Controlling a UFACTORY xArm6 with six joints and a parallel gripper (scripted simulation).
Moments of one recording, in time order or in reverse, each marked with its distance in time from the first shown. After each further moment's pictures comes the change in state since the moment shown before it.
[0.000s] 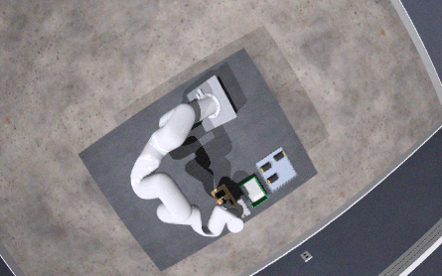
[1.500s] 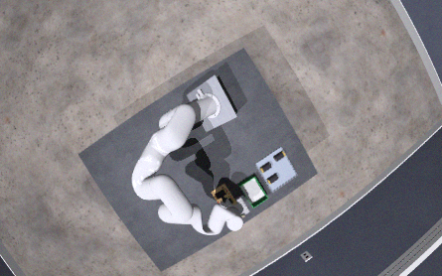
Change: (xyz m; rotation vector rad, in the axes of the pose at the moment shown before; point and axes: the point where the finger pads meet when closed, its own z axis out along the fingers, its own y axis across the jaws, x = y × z) arm 0.001 0.000 0.019 0.001 0.000 -0.001
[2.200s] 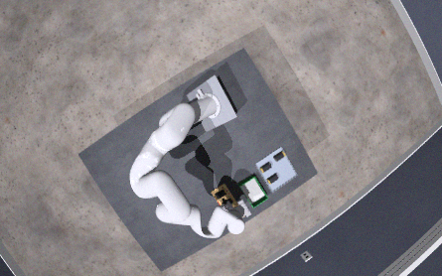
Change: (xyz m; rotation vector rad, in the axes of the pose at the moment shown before) arm 0.000 0.000 -0.037 0.000 0.000 -0.001
